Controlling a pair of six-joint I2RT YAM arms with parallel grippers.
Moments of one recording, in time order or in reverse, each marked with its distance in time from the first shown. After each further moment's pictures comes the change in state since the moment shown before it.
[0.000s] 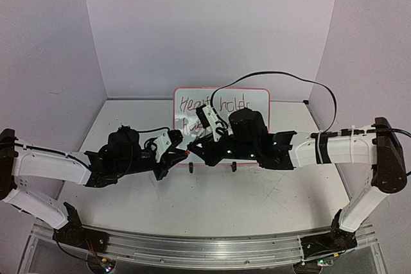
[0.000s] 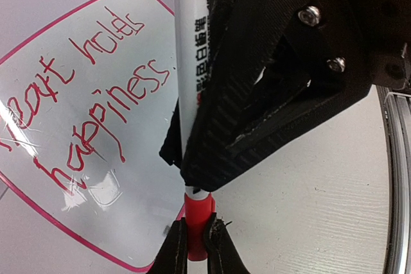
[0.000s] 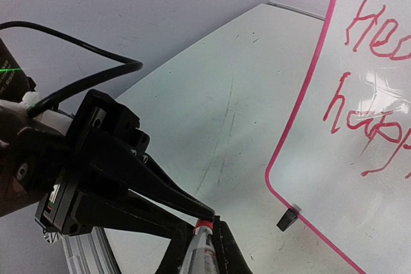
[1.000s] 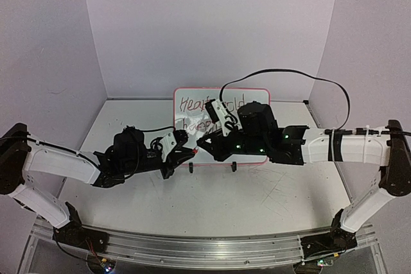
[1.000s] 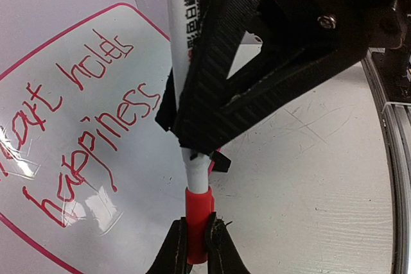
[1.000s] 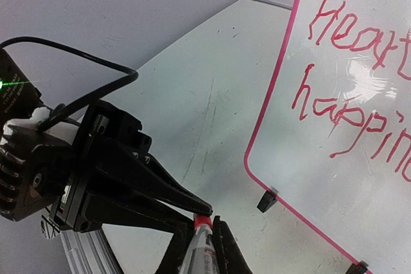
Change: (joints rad) left arm -0.001 0.107 0.016 0.150 0.048 0.020; right arm -0.026 -0.093 0.006 -0.140 0.032 0.007
